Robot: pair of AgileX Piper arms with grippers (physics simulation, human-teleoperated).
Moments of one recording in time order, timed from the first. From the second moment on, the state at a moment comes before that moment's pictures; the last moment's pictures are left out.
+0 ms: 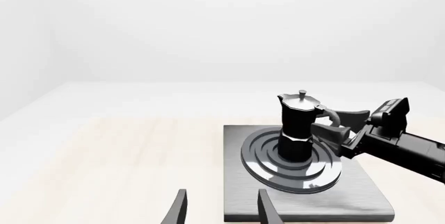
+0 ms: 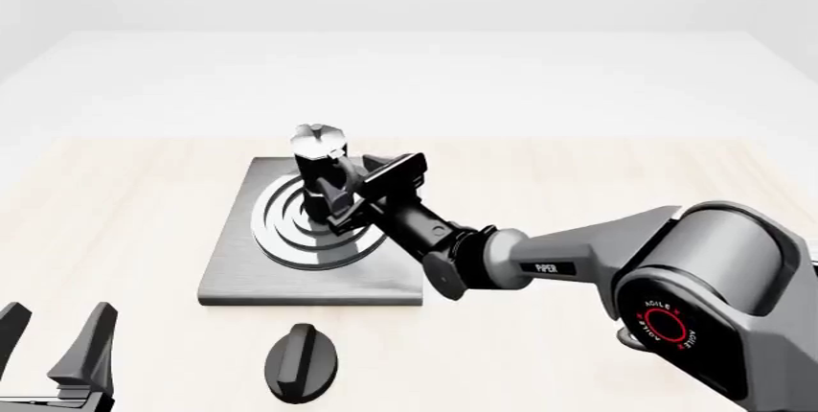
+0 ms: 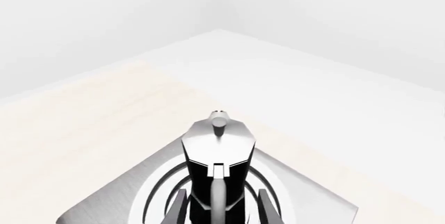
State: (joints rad) left arm 0.00 0.00 0.00 0.00 0.00; right arm 0.72 2.14 -1.24 -0.76 -0.02
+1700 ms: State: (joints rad) left arm 0.00 0.00 0.00 0.00 0.00; right arm 0.75 1.91 -0.88 -0.89 -0.05
